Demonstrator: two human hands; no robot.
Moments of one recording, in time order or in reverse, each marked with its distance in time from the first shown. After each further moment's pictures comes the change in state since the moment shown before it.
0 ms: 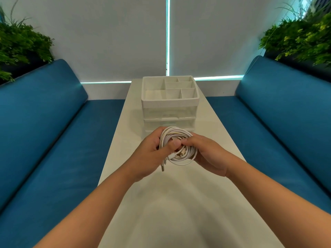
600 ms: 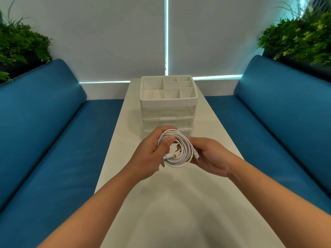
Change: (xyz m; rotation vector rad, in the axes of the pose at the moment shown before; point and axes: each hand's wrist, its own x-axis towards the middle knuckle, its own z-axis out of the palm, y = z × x) left_hand -0.003 -0.005 0.003 0.218 0.099 0.070; right_hand -0.004 0.002 -0.005 0.178 0.001 0.119
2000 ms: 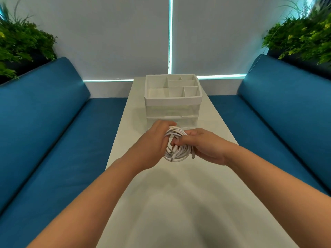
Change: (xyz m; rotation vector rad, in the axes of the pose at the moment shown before) left_hand 0.020 -0.014 -0.020 0.582 -0.072 0.132; right_hand 0.019 -0.013 0.014 -0.410 0.043 -0.027
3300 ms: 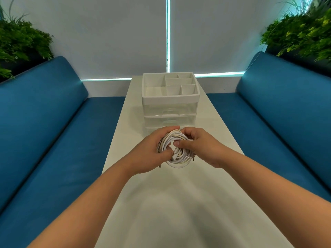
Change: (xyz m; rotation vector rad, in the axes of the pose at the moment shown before) left_hand -0.012 0.004 0.003 -0.393 -0.172 -0.143; right_hand -0.003 0.014 -0.002 -0.183 0.140 -0.099
